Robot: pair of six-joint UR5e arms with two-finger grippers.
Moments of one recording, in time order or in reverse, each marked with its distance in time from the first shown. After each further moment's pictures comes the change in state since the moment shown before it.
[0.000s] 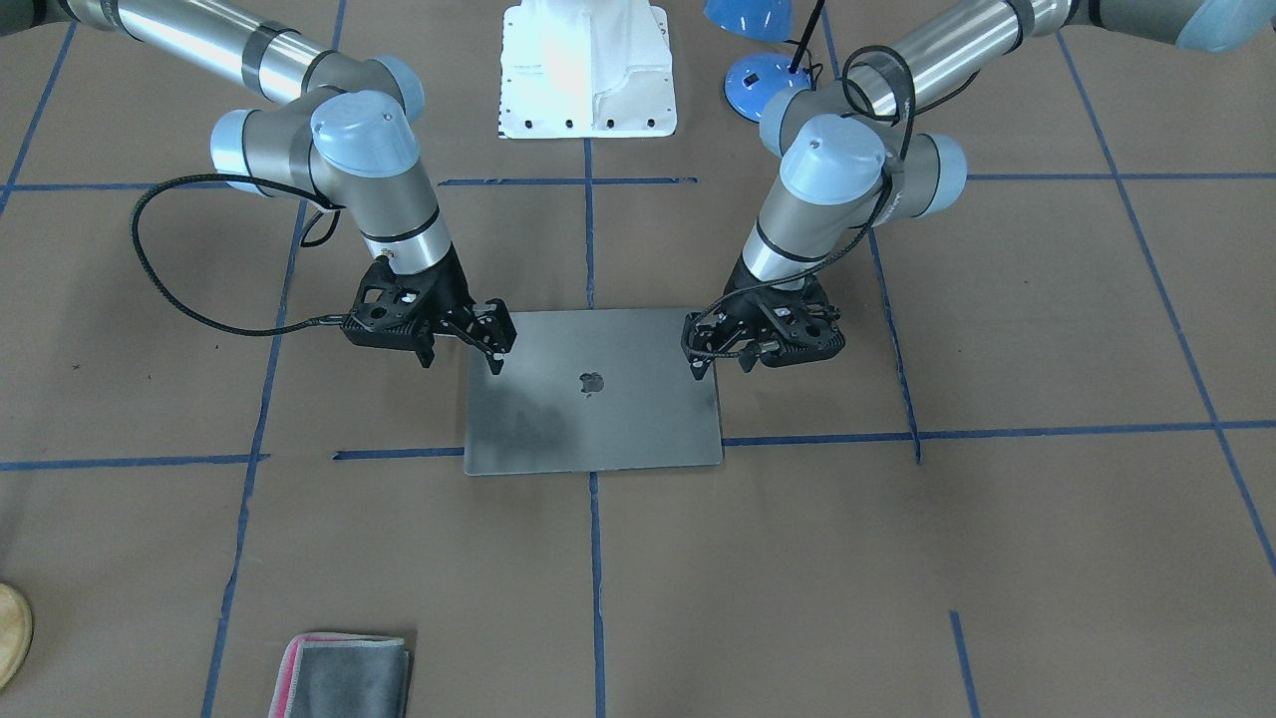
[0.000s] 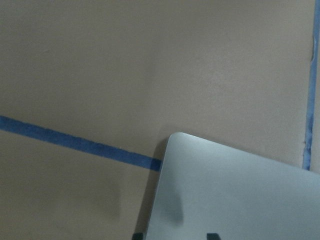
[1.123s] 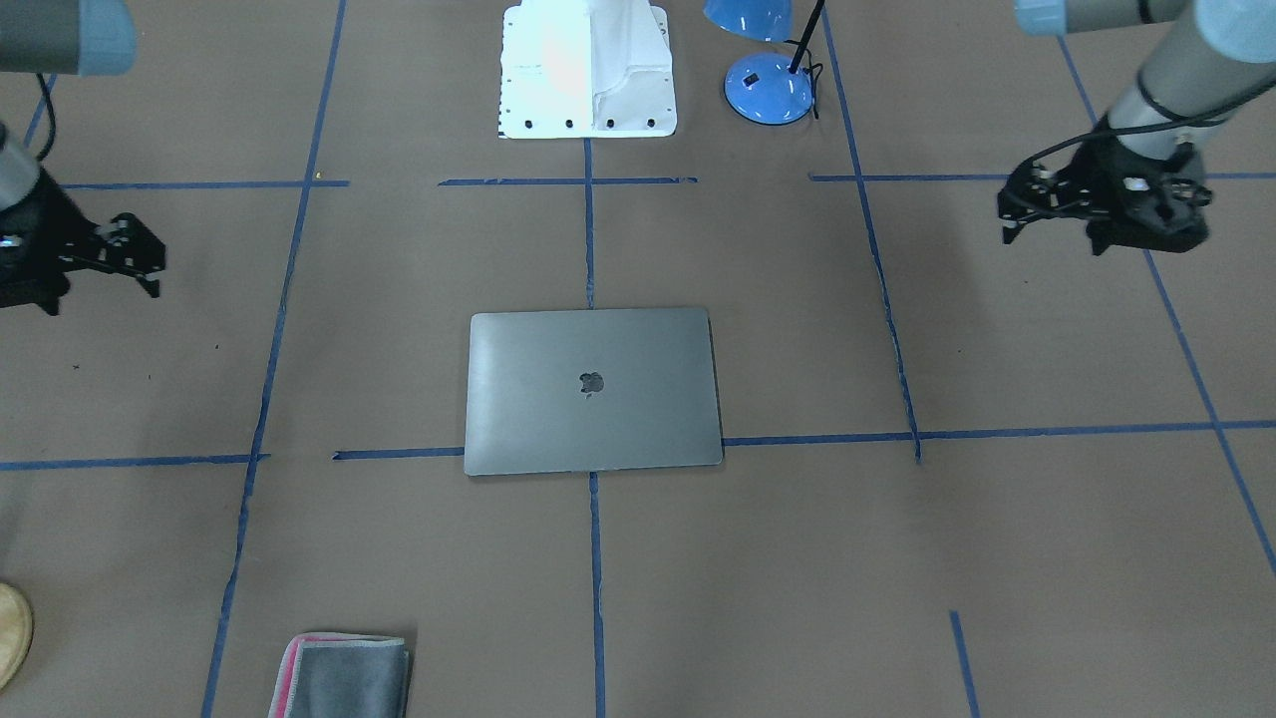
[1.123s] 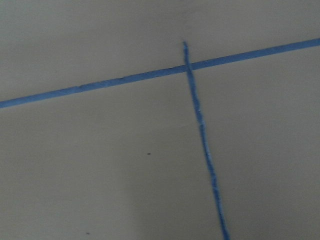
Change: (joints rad) left arm -0.475 0.463 -0.425 0.535 -0.298 1.078; right arm 0.476 -0.484 0.324 -0.296 0.369 -1.018
